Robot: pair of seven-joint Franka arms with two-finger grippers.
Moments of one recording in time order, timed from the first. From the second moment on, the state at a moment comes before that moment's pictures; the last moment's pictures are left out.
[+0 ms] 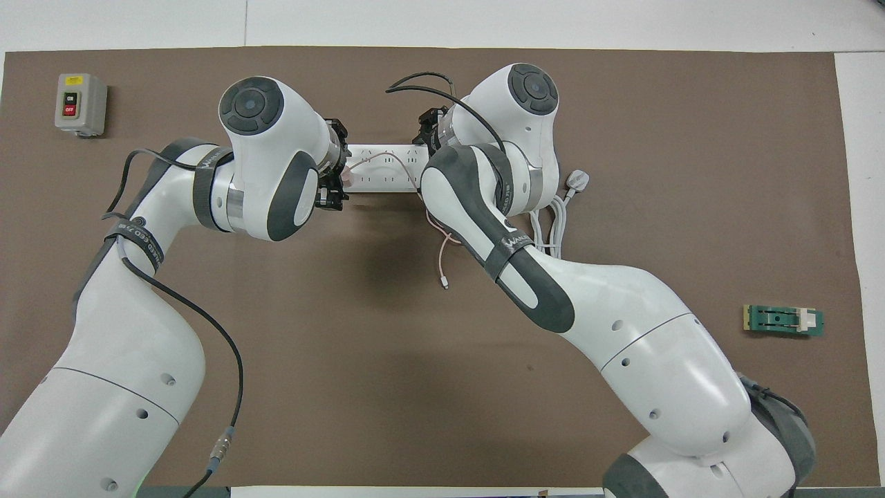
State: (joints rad) left arm -0.47 0.56 0.07 -1.57 -0.12 2.21 -1.76; right arm 0.41 0.94 0.07 -1.05 0.41 2.16 1.72
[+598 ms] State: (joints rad) left arm -0.47 0.55 0.07 -1.57 -0.12 2.18 -1.76; right arm 0.41 0.94 0.07 -1.06 0.41 2.17 1.72
